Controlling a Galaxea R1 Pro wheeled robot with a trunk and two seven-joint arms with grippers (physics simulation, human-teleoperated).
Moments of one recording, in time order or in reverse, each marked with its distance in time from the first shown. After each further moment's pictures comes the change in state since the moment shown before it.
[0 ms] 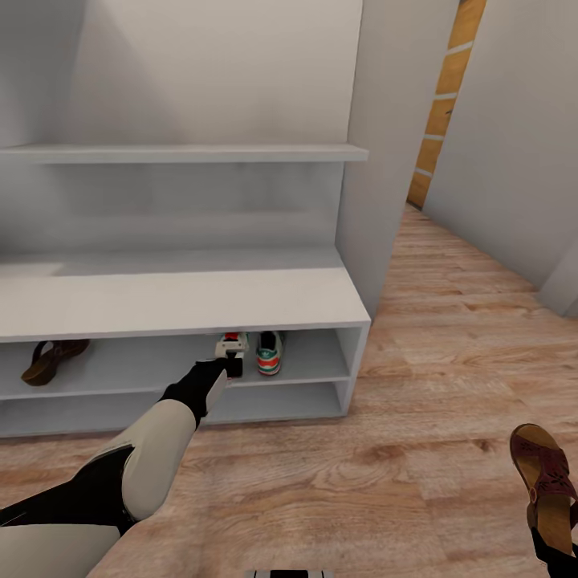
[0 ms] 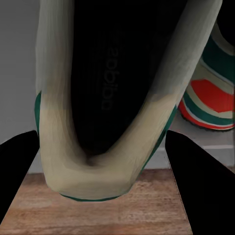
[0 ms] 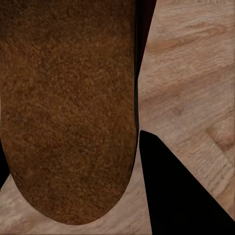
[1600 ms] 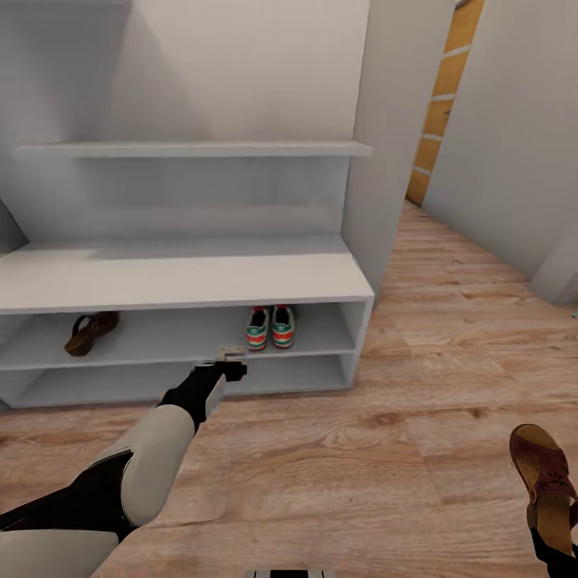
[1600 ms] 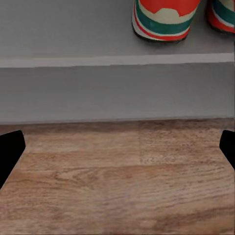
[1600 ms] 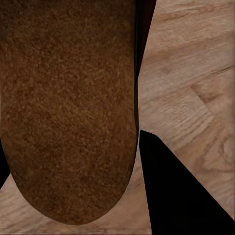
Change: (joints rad) left arm 0.021 0.003 0.000 -0.005 -0.003 -0.017 -0.004; right arm 0.000 0.000 0.001 0.001 0.001 0.000 -0.001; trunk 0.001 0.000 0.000
